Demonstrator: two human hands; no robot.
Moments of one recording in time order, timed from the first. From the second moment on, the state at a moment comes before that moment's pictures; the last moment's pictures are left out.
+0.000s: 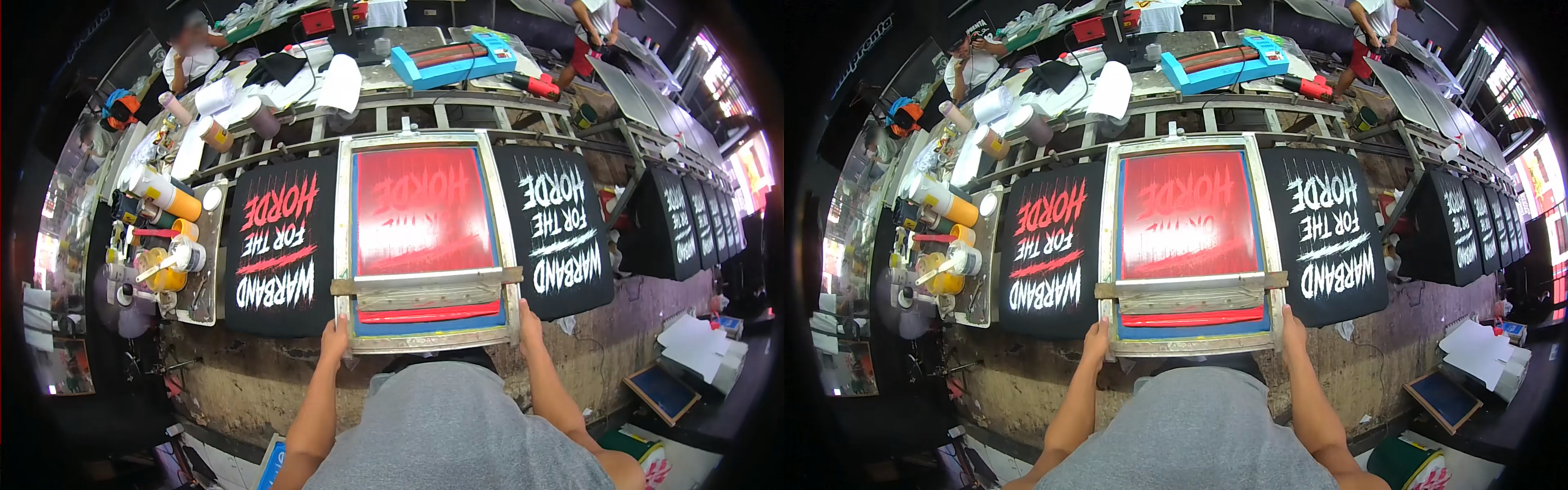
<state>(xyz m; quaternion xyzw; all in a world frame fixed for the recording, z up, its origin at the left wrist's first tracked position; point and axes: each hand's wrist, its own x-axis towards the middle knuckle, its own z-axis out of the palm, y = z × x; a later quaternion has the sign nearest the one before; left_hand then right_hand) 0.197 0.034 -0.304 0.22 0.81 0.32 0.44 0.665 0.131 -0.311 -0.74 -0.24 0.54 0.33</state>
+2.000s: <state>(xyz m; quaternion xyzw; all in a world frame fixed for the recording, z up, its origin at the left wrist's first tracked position) 0.626 0.121 -0.315 0.19 0.85 0.33 0.35 1.084 0.210 -0.339 -0.74 -0.16 0.51 0.40</state>
